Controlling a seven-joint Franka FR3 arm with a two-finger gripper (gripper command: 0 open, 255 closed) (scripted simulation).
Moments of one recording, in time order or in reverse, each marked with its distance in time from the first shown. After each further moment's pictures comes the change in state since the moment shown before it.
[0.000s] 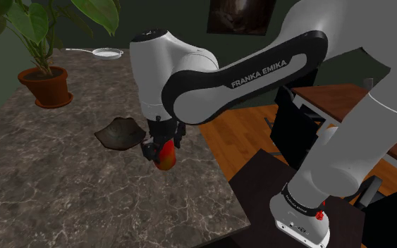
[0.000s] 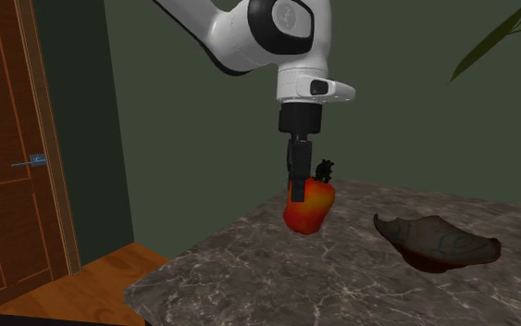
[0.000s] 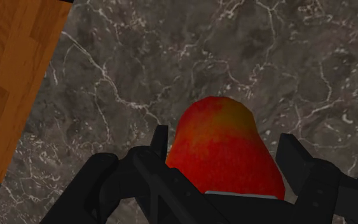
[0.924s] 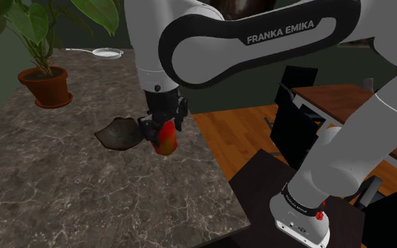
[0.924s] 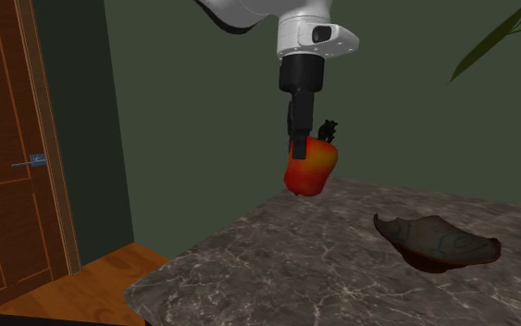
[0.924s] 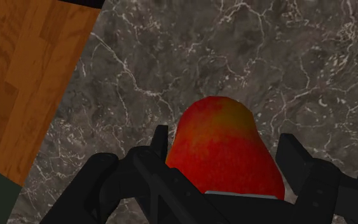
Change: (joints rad) arm -0.003 -0.060 -0.016 0.136 0.029 -0.187 -0.032
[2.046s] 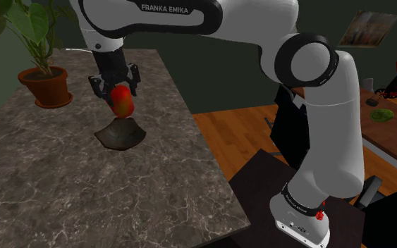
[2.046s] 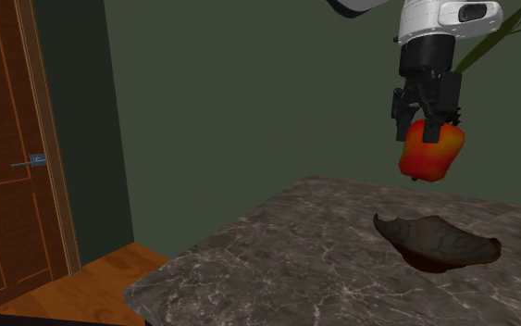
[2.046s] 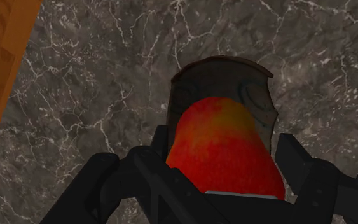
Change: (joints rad) arm 0.086 0.698 -0.058 0.925 -0.332 -0.304 -0.015
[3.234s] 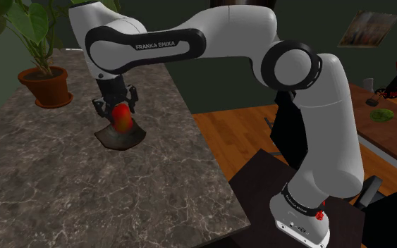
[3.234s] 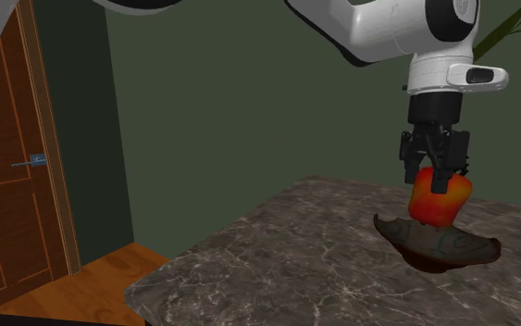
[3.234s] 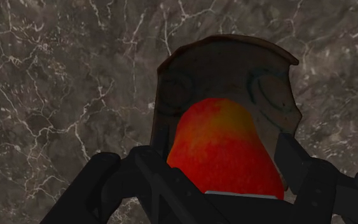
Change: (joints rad) arm -0.013 0.082 -0.018 -0.091 -0.030 0.164 0.009
